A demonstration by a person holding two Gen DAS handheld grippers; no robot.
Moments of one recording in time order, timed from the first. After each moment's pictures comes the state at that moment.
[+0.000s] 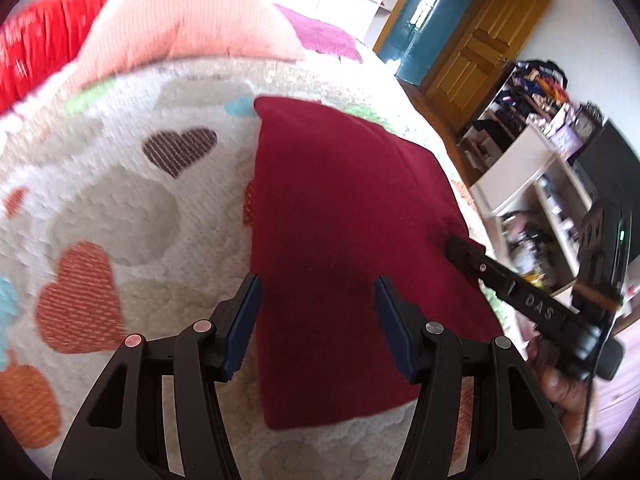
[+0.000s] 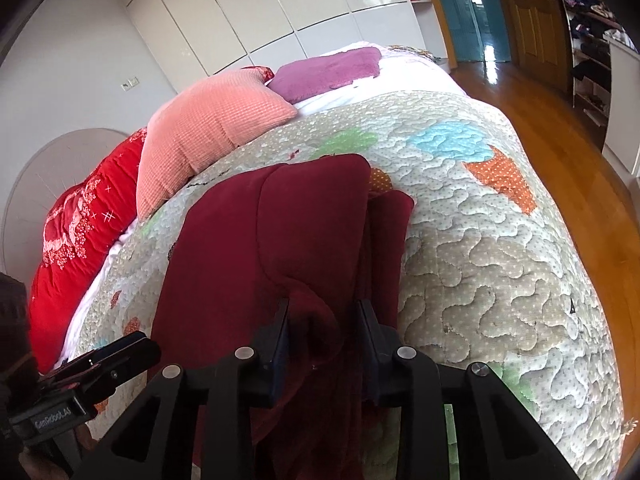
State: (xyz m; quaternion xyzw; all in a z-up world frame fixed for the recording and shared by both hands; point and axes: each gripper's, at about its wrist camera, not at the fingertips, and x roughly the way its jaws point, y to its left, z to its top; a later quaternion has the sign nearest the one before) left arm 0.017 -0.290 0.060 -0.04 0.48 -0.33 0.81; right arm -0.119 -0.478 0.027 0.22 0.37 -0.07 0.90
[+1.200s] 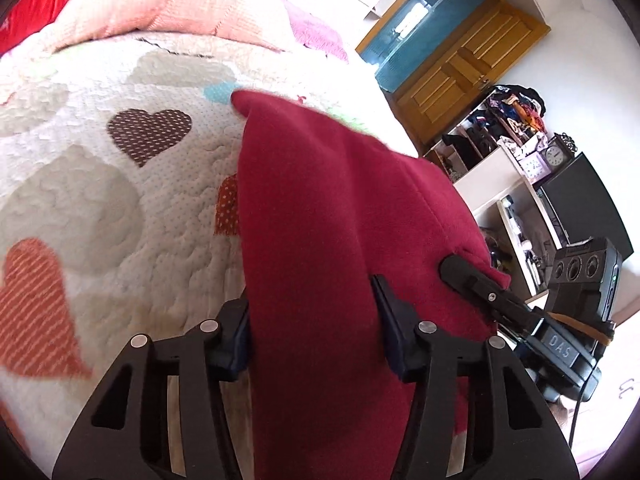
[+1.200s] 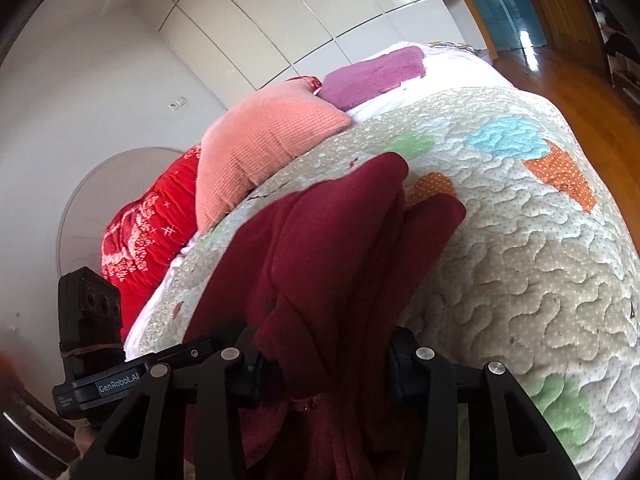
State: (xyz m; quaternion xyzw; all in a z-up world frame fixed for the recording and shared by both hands) left arm 0.027 -0.269 0.056 -0.11 0.48 -0.37 0.78; right arm -0.120 -0.470 0.035 0.28 0.33 0.04 0.90
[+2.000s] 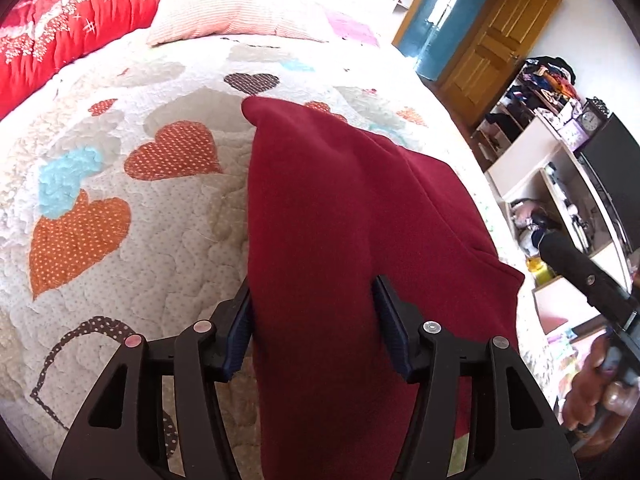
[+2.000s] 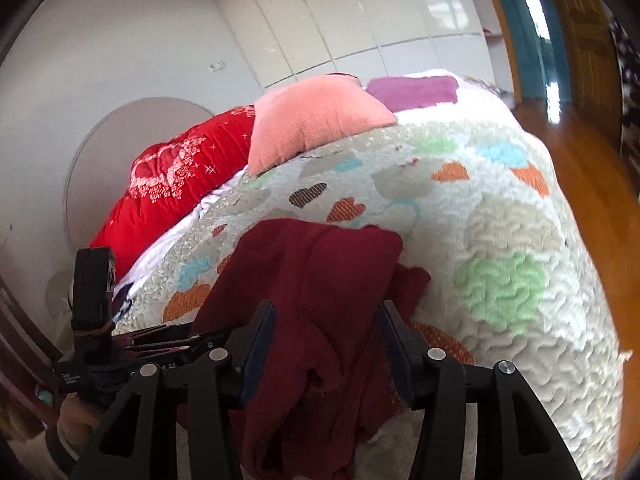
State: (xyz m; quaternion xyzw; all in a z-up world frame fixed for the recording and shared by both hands) left arm -0.106 -0.185 0.067 -0.02 0.48 -0.29 0.83; right arm -0.249 -0.362 0.075 0.14 0.34 0.05 0.93
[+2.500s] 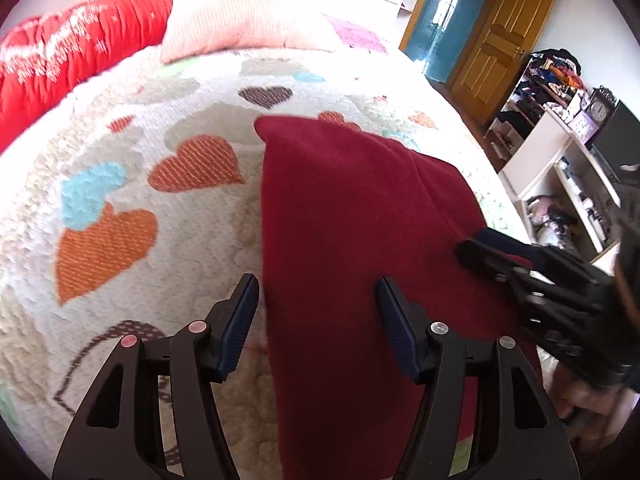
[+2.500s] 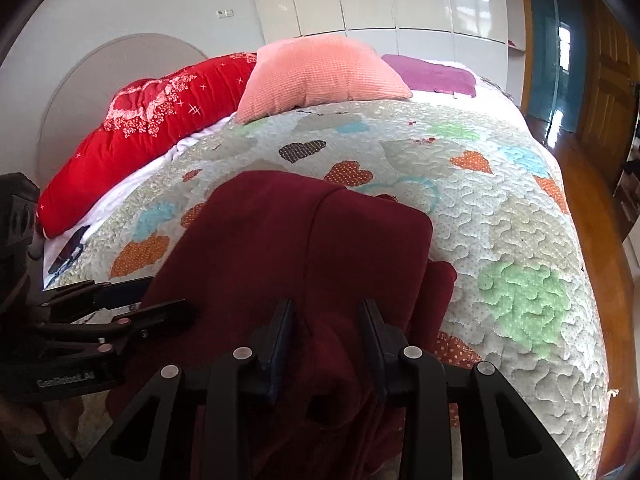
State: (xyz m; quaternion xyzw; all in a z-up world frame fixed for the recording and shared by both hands) left arm -0.115 -0.179 0.073 0.01 0.45 -0.26 0.85; right arm -0.210 -0.333 0.039 0.05 0.39 0.02 0.92
